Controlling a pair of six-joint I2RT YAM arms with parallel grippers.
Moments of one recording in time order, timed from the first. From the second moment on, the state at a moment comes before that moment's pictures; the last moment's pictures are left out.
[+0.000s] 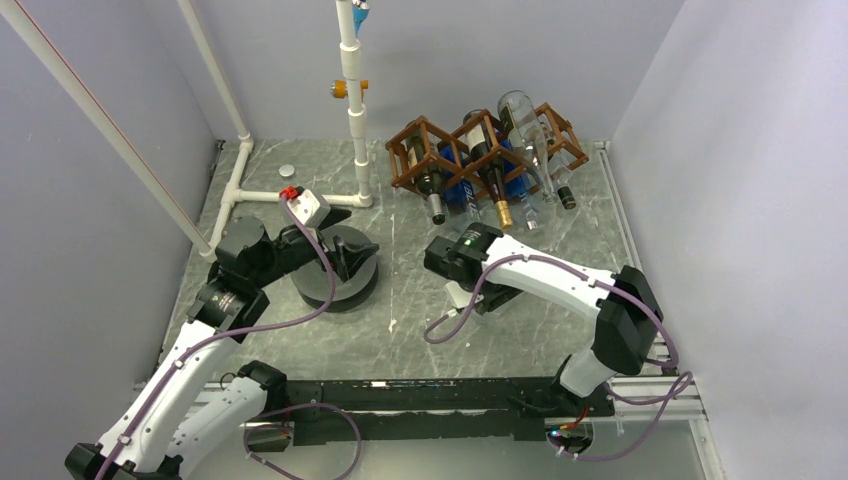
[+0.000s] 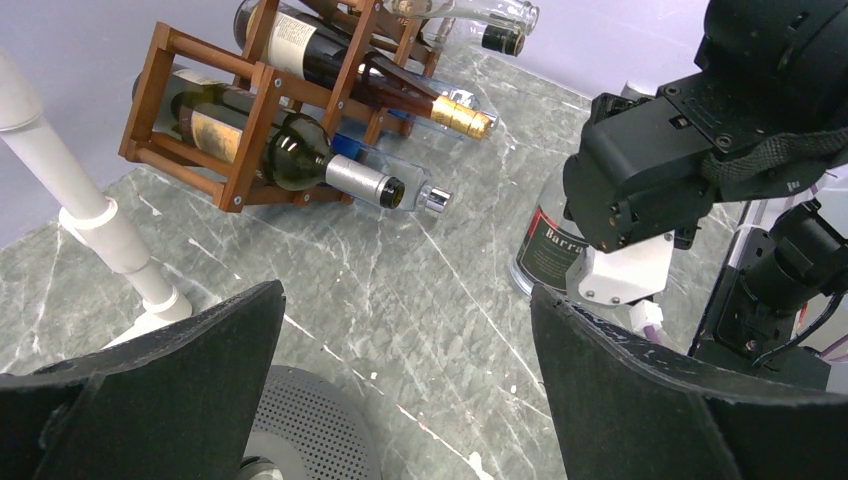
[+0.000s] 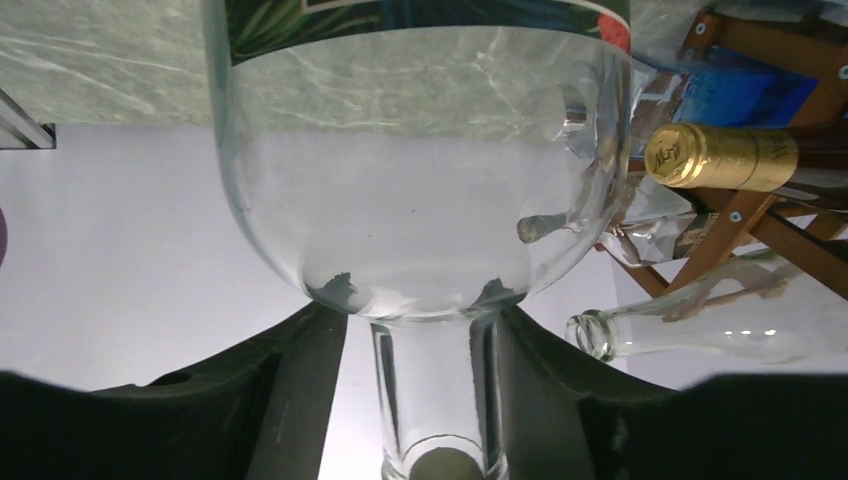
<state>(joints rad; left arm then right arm) -0.43 0.75 0.82 -0.11 0.49 -0.02 0.93 1.57 1.28 -1.49 0.63 -0.97</state>
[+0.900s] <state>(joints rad) -0.43 0.75 0.82 -0.11 0.49 -0.02 1.07 1.55 1.61 -1.49 0.42 -0.94</state>
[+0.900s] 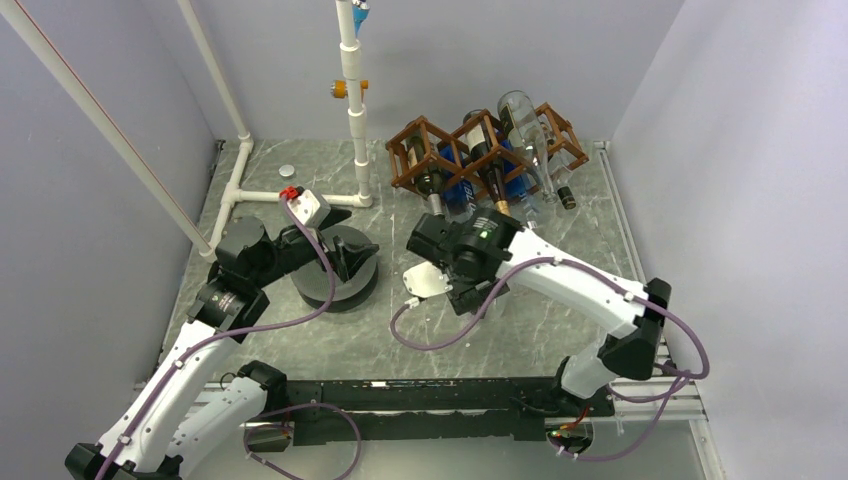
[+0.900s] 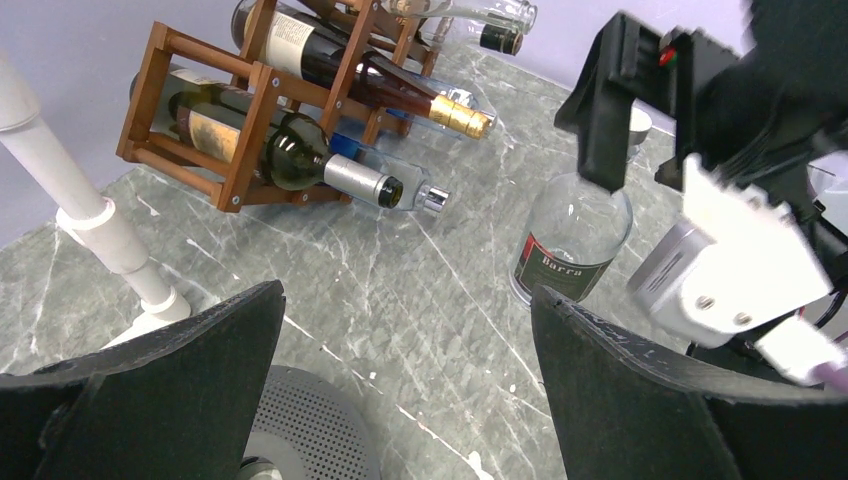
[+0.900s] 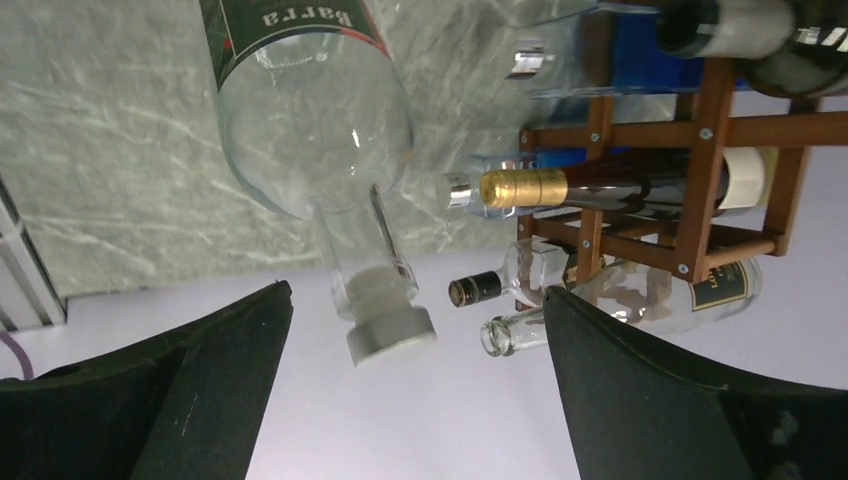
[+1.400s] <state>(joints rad) -0.43 0.75 0.82 -0.11 0.52 -0.02 0.86 1.46 1.93 -1.50 0.00 -0.93</state>
